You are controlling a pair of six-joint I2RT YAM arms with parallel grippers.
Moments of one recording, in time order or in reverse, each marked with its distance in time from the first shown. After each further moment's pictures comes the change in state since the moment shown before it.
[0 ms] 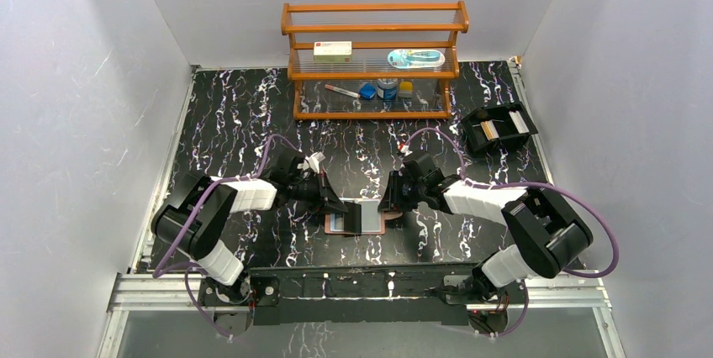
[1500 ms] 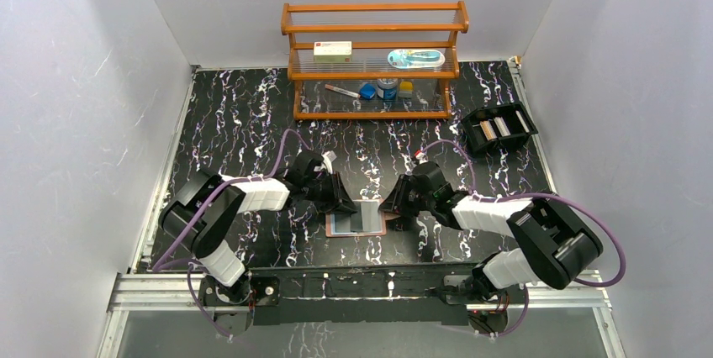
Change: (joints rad) left arm -0.135 0.034 0.065 -0.024 -0.230 0.017; right arm 0.000 -0.073 -0.177 0.250 0.043 0.224
